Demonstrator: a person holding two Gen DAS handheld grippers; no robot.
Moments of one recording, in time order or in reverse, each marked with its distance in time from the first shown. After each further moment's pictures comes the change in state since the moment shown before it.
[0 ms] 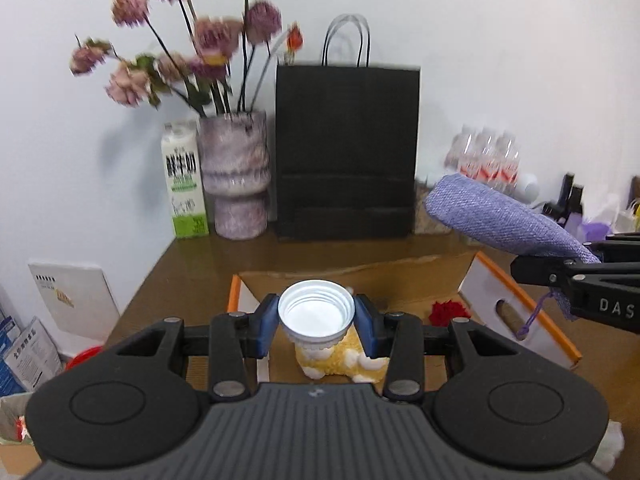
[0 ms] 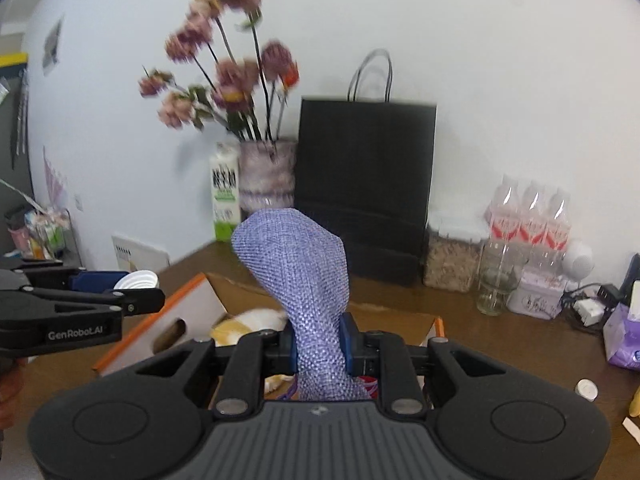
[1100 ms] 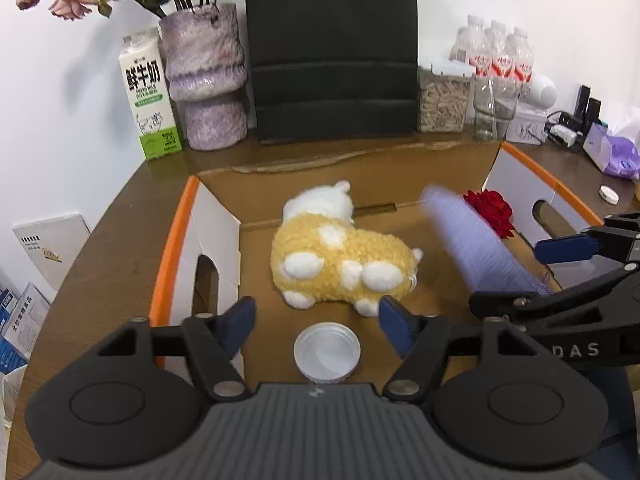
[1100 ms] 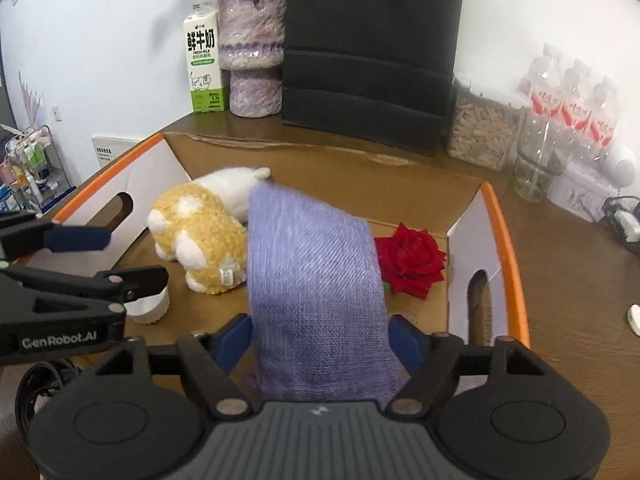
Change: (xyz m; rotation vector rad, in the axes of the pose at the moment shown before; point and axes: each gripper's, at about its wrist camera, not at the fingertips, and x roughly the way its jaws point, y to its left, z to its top) left arm 0.076 -0.011 -0.048 0.067 0.215 0.007; right arm 0.100 0.000 -0.058 0.005 0.326 0.000
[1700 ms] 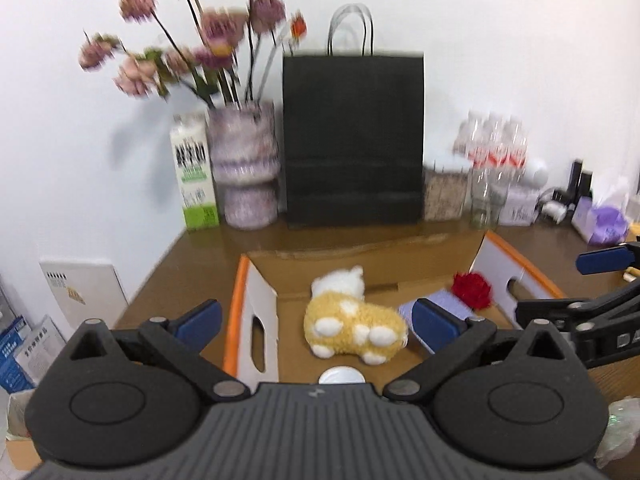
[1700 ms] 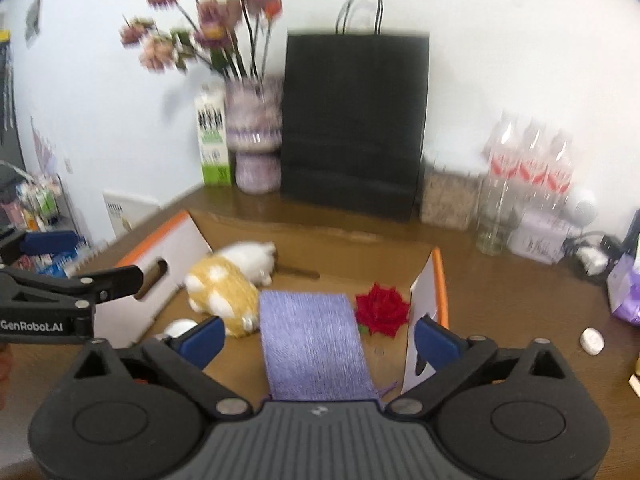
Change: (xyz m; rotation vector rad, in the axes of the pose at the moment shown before) left arm -0.096 0.012 -0.001 -0.053 -0.261 0.040; right arm -0.102 -0.010 -0.003 0.022 -0.205 0.008
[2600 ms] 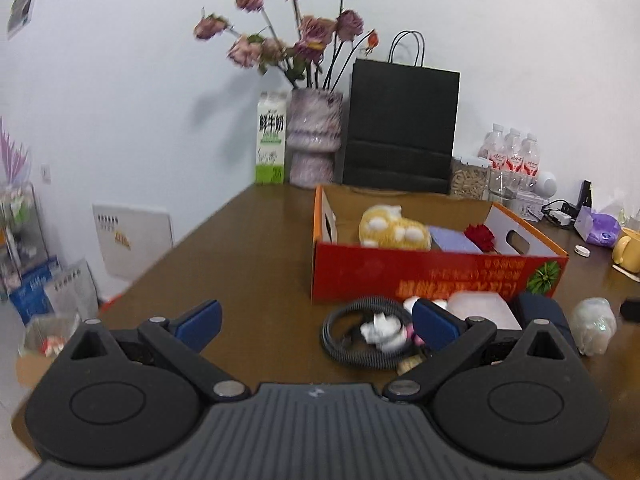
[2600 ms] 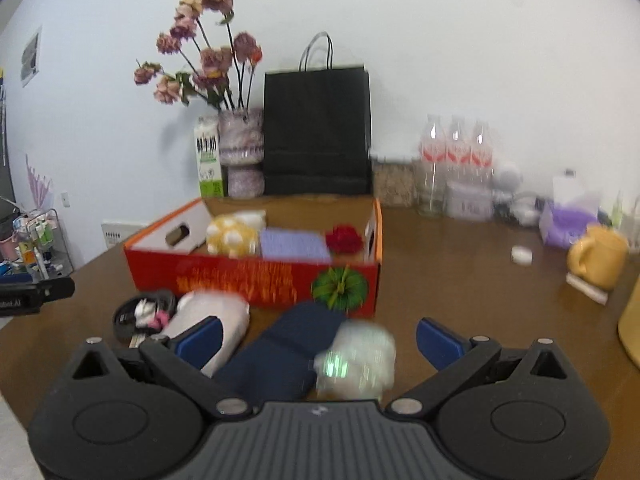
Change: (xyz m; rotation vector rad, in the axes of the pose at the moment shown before) left arm -0.126 0.034 -0.126 -0.162 -0.018 0.075; right arm -0.134 0.007 -0.153 0.093 -0.107 -0.067
